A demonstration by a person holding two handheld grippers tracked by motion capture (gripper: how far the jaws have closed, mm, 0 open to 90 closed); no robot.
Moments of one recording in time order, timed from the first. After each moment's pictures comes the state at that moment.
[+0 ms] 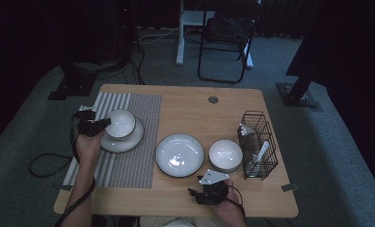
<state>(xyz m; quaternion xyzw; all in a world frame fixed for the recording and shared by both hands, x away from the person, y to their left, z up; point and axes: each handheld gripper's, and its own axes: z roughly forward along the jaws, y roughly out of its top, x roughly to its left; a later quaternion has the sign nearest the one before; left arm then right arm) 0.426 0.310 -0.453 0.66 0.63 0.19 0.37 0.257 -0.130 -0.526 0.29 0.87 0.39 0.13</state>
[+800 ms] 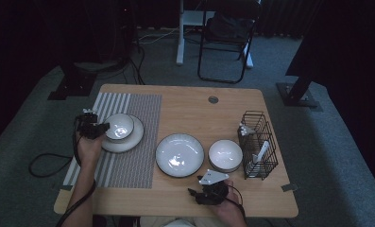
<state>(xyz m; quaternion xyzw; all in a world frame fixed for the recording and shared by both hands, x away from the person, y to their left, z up) 0.432 0.310 -0.469 0.67 0.64 0.20 0.32 0.257 -0.130 -0.526 0.29 0.87 0.39 0.13</state>
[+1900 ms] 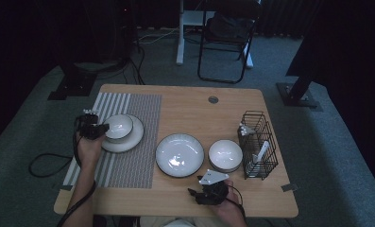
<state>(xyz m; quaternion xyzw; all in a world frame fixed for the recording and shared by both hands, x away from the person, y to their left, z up) 0.432 0.311 -0.473 0.67 0.65 0.21 0.31 0.257 -0.130 -0.526 0.29 0.87 0.39 0.13</state>
